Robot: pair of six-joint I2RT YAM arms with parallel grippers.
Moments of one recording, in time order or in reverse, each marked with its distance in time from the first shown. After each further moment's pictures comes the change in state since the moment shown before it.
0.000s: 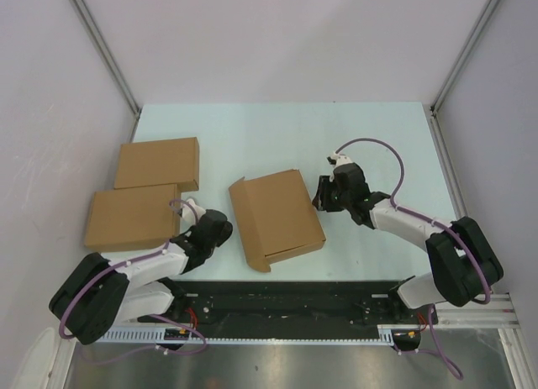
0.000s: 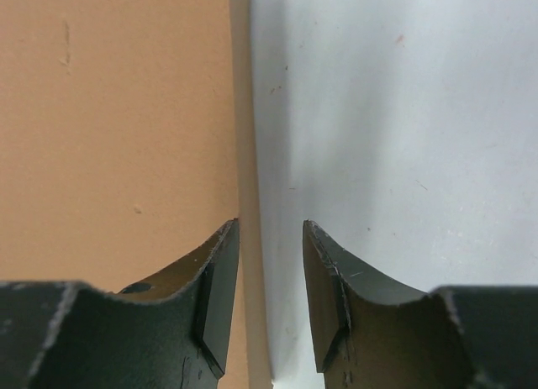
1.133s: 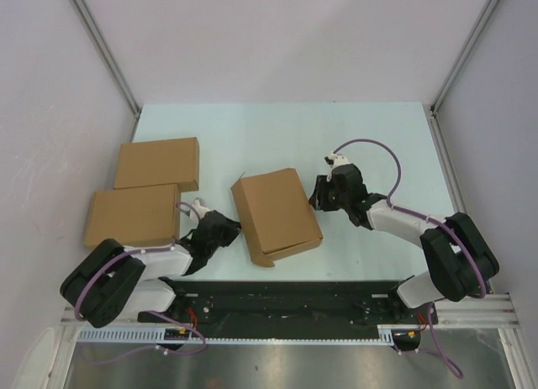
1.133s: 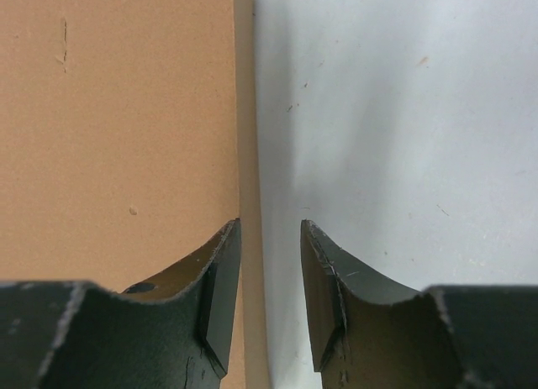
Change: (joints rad) left arm 0.005 0.141 -0.064 0.353 0.180 -0.061; right arm 0.010 0.040 -0.021 0.091 -0.014 0.001
